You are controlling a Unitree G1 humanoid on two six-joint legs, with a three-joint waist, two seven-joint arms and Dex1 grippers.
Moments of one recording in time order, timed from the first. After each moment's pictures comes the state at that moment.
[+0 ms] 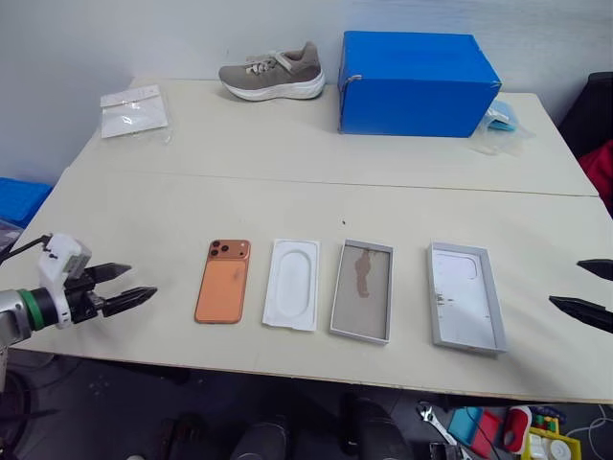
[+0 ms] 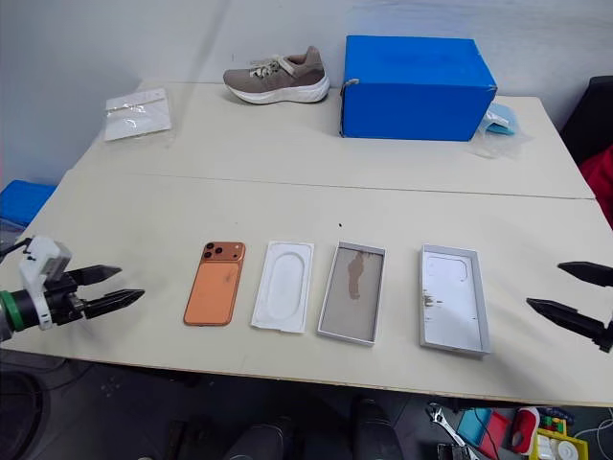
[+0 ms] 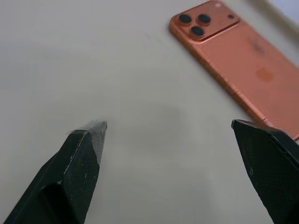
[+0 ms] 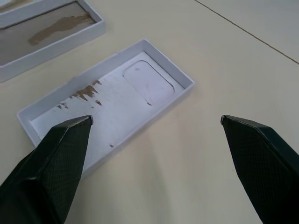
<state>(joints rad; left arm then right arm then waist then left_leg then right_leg) -0.08 0.95 0.39 0.07 -0.49 0.59 -1.05 0.24 -1.05 -0.76 -0.10 0.56 0.45 1.25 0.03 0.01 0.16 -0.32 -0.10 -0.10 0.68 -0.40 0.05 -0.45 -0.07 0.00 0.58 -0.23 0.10</state>
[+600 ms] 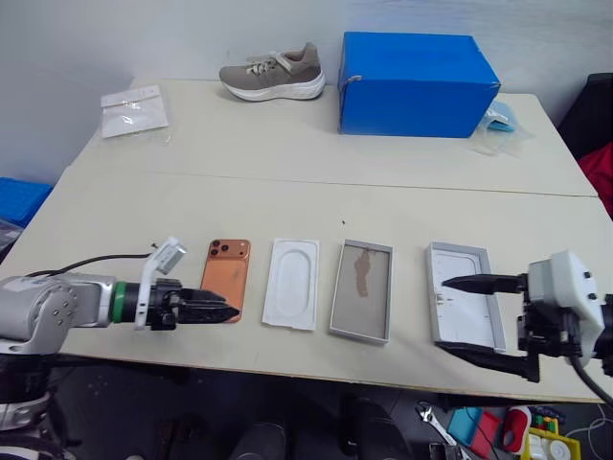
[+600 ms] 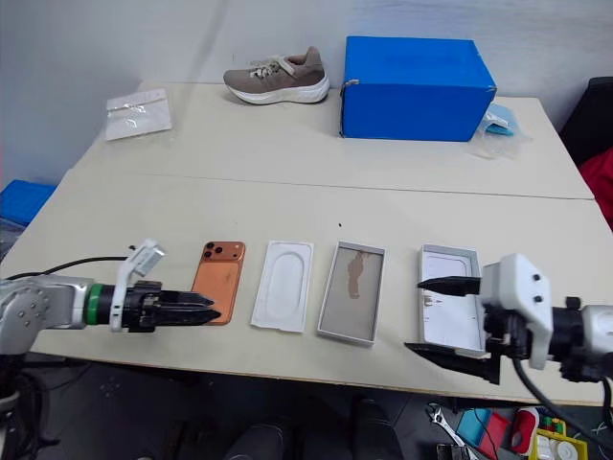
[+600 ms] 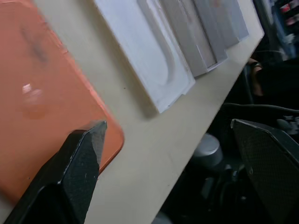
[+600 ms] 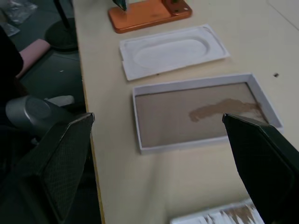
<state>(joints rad) -0.41 0.86 0.13 -0.15 -0.83 1.44 -0.93 0.19 -1.00 -0.53 -0.71 0.79 0.63 1.10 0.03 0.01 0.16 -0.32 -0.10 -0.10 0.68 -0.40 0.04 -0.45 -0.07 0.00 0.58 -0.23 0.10</state>
